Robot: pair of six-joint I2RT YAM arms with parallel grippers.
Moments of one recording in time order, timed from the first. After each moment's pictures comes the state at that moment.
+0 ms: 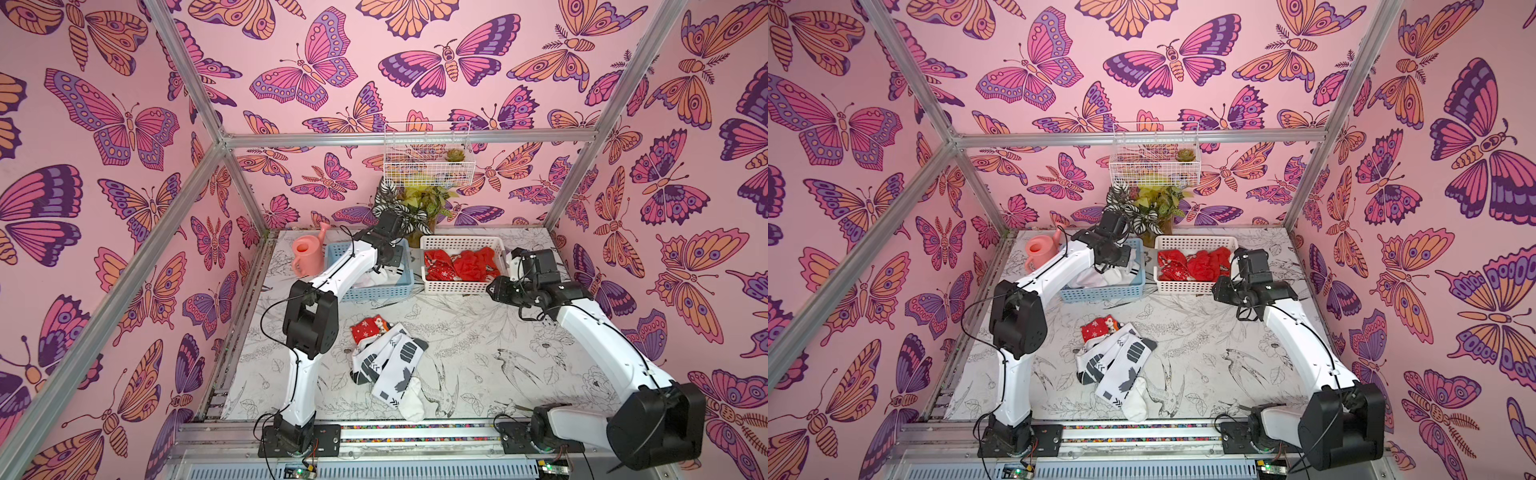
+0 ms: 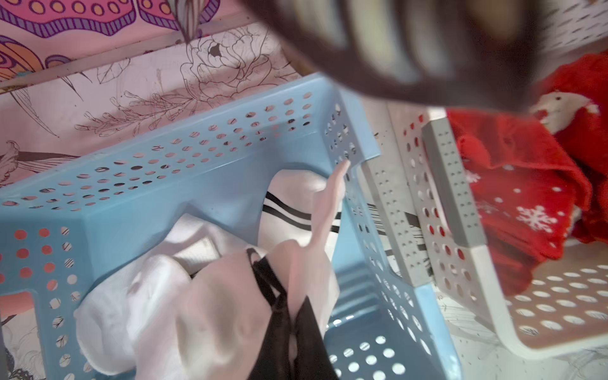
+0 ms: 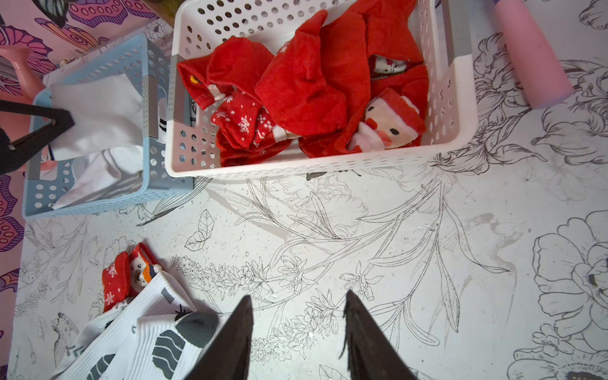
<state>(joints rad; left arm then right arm) -0.47 2.14 1.92 -0.76 -0.13 -0.17 0.16 1.27 1.03 -0.65 -0.18 0.38</state>
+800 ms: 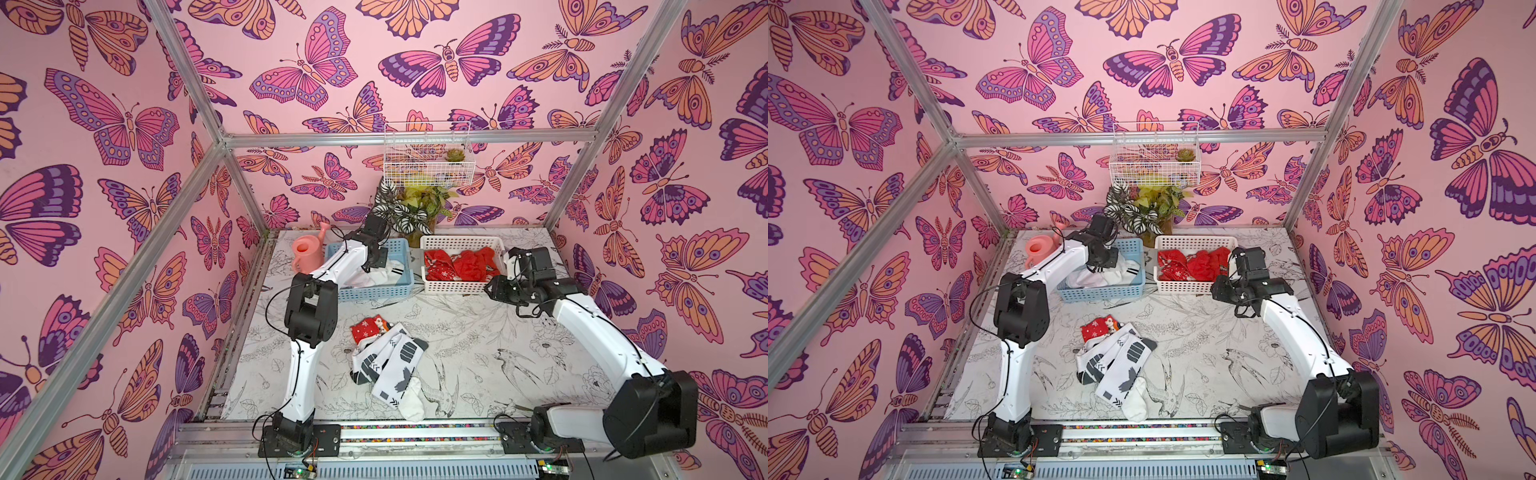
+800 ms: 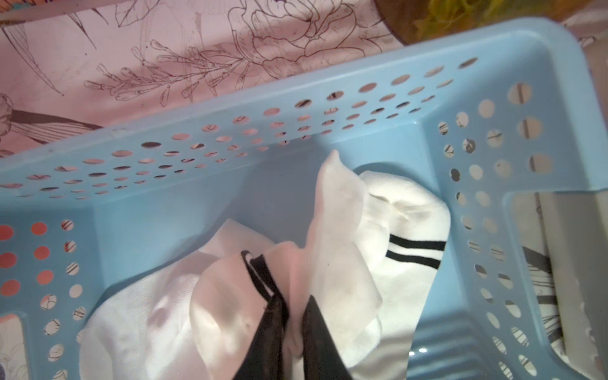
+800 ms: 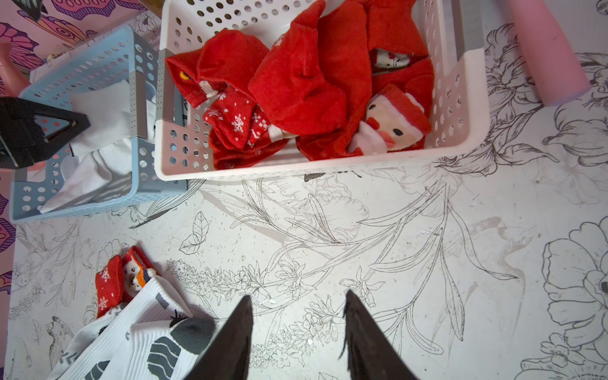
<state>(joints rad) -0.37 2.24 1.93 -0.73 -0.13 -0.16 0.16 1.32 1.05 -0.64 -0.18 0.38</state>
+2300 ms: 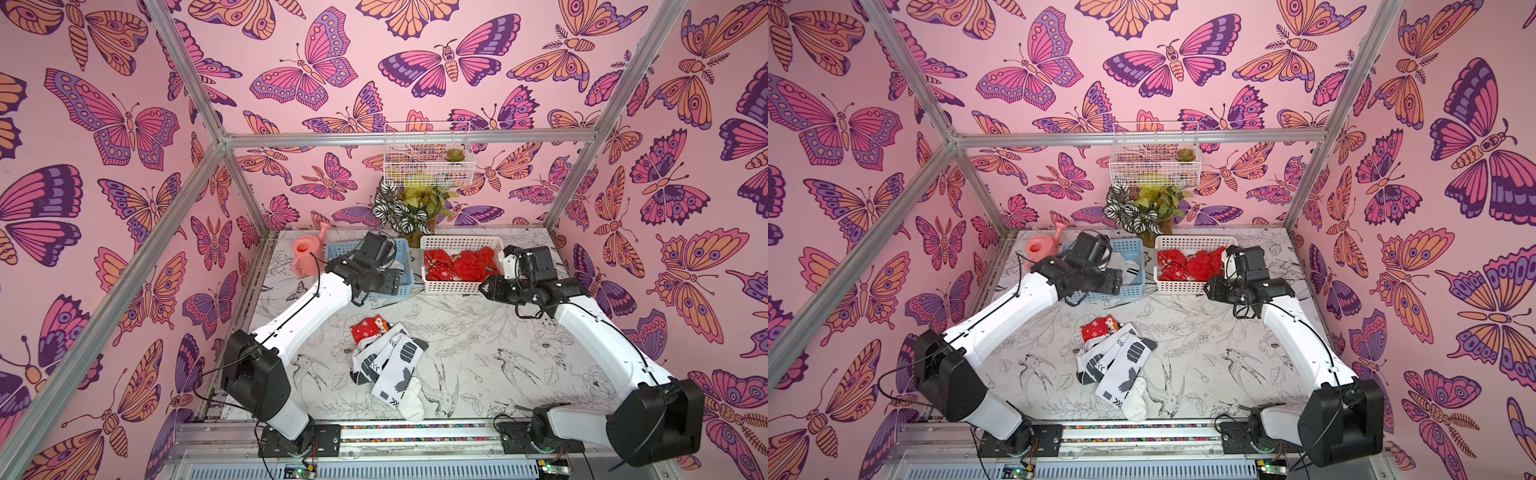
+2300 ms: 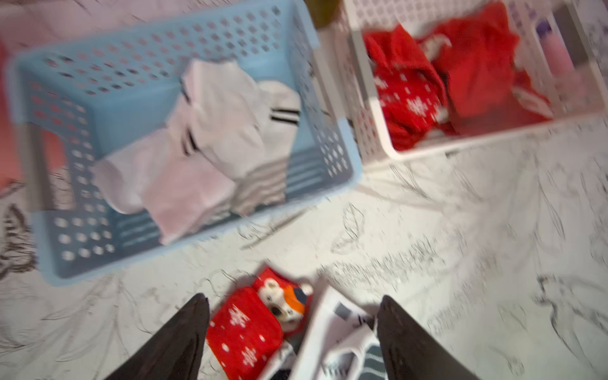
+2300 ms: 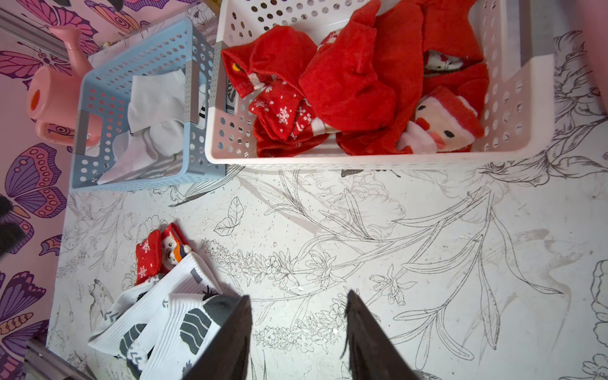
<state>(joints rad) -0.62 1.58 1.41 -0.80 -0.07 -0.32 0.19 1.28 1.06 -0.66 -0.26 0.36</state>
